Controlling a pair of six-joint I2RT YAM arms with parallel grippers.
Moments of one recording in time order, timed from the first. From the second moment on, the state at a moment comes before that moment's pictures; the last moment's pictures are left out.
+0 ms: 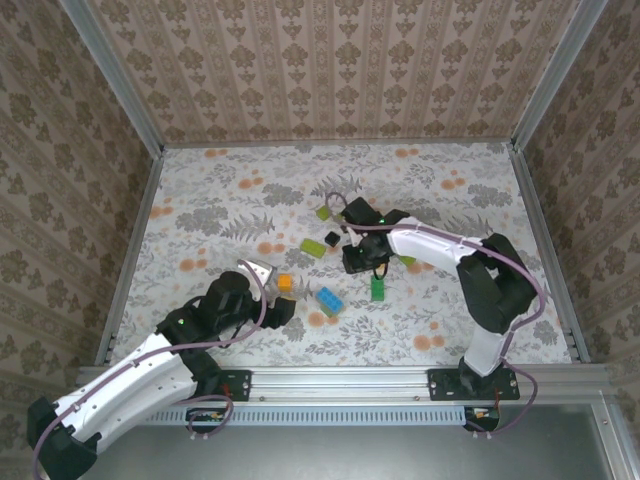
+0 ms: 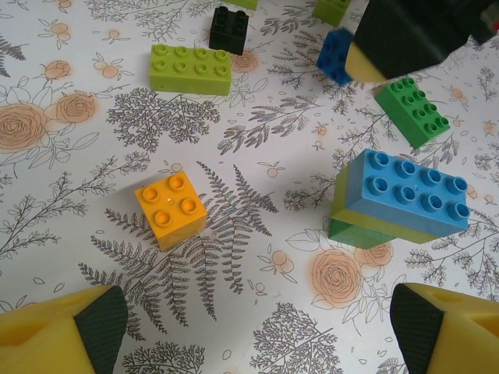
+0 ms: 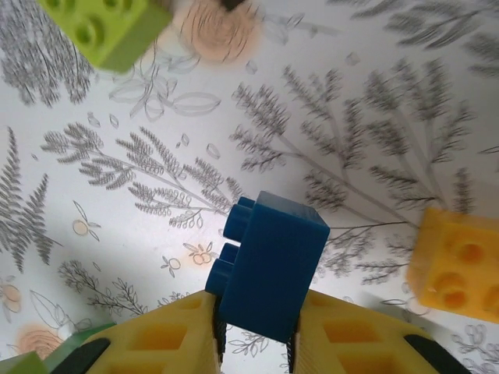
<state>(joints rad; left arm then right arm) -0.83 0.60 0.42 -0.48 -0.01 -0.29 0.61 1.76 1.20 -0.68 -0.11 0.36</state>
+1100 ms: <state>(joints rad) -0.83 0.60 0.42 -0.48 -0.01 -0.29 0.45 1.82 1.00 -0.35 -0.50 0.49</state>
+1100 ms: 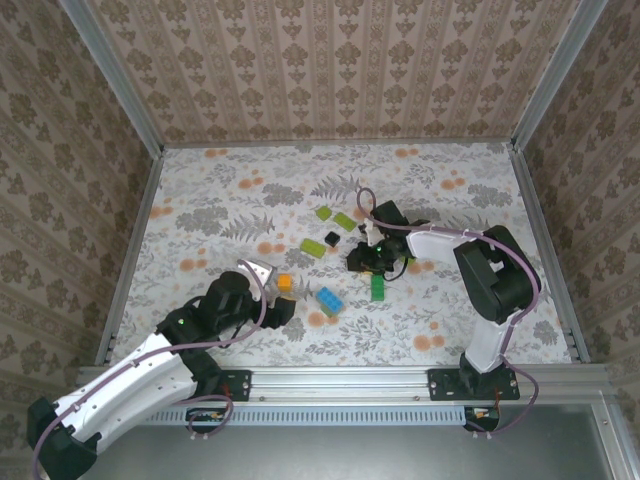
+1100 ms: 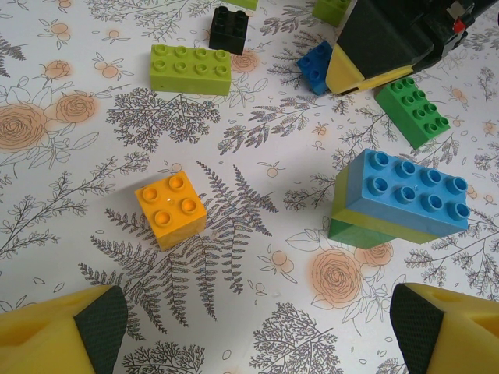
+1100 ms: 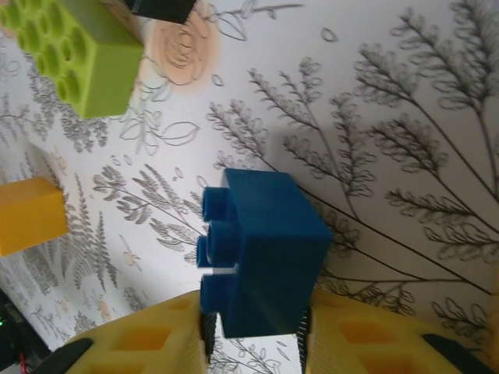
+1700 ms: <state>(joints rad) -0.83 0.61 0.42 -0.48 -0.01 -0.29 0.47 1.78 1.13 -0.53 -0.34 0.45</state>
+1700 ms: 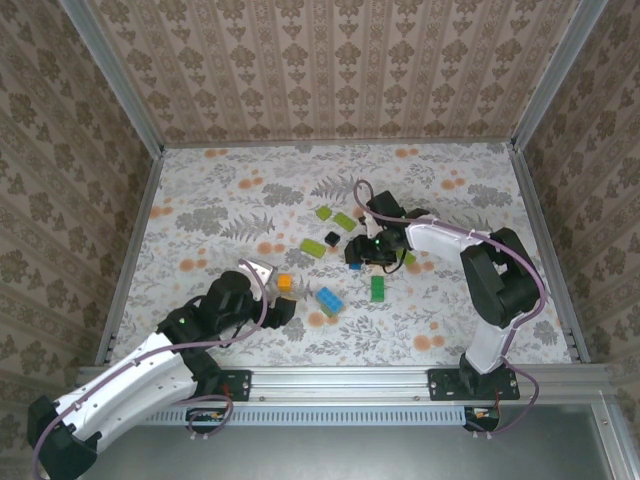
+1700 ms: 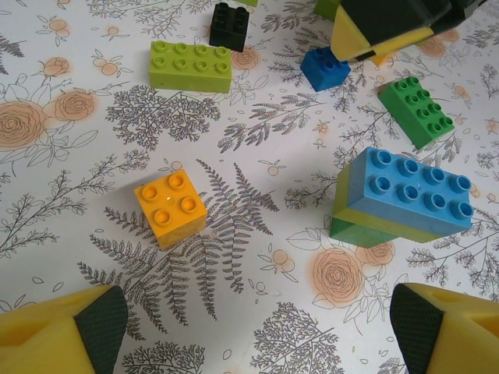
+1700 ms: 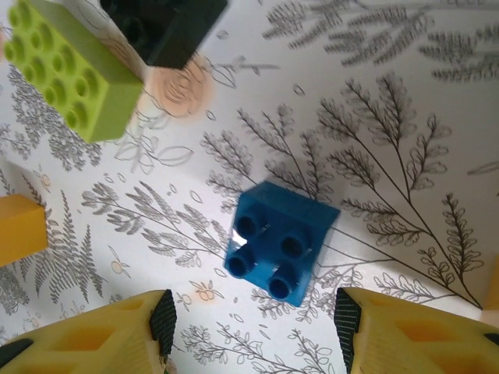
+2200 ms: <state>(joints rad) -0.83 0.61 0.42 -0.48 -0.01 -0.29 0.59 1.88 1.34 -0.77 -0.06 0.43</state>
